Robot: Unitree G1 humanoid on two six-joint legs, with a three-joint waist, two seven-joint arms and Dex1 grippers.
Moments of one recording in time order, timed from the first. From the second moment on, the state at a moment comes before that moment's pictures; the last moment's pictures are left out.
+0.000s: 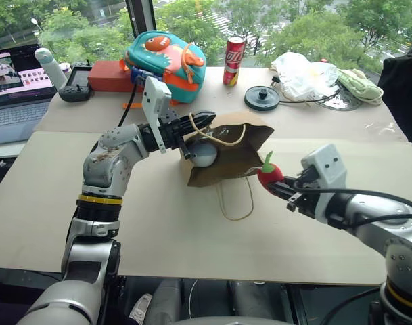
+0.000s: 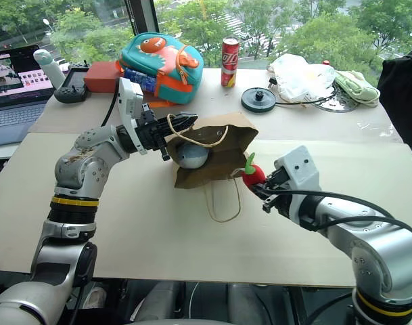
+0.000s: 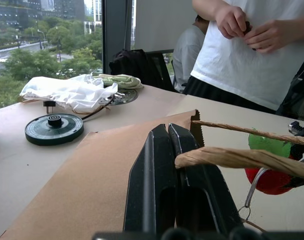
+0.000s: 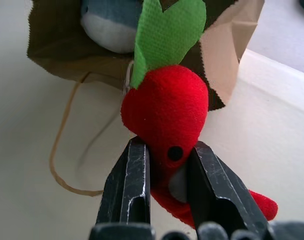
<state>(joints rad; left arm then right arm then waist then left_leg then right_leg) -0.78 0.38 0.01 0.13 -0.51 0.46 -0.94 -0.28 -0.55 -0.27 -0.88 0.65 1.44 0.39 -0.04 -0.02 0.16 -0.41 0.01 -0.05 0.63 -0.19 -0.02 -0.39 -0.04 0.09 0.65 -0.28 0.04</state>
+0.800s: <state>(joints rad) -0.81 0.36 0.02 0.14 -0.52 0.50 -0.93 -0.44 -0.34 0.00 -0.76 0.54 1.46 0.16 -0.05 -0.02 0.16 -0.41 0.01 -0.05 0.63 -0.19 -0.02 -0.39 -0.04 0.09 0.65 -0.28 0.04</state>
